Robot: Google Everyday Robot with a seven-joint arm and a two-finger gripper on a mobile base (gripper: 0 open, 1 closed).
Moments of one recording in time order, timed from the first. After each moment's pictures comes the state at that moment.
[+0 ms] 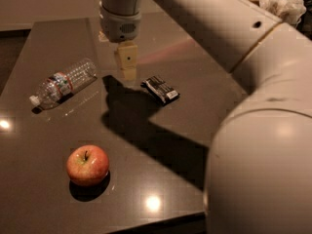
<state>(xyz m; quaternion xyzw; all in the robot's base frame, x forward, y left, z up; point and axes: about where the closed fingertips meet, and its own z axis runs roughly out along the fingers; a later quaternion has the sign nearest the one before) 0.609 0.083 0.921 -0.84 0.52 0.01 0.13</state>
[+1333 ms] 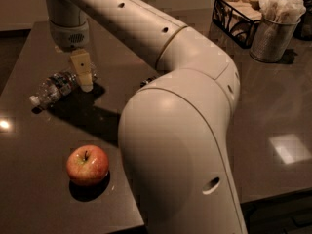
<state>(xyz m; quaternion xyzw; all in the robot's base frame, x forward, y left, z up) 0.636 0.211 0.882 -0.88 0.46 0.02 0.11</state>
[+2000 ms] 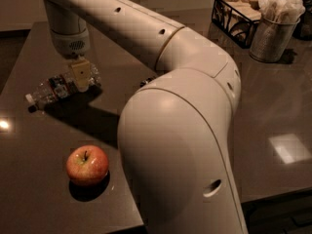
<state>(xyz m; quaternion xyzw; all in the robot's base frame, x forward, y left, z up) 0.628 0.206 0.866 -0.88 0.46 0.02 0.08</state>
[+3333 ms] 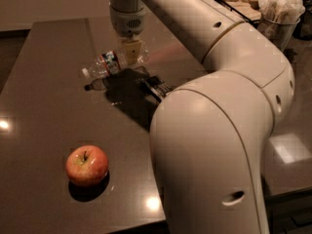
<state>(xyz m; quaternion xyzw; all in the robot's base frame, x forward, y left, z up) 0.683 0.061 0.898 -0.83 0.55 -0.03 0.09</state>
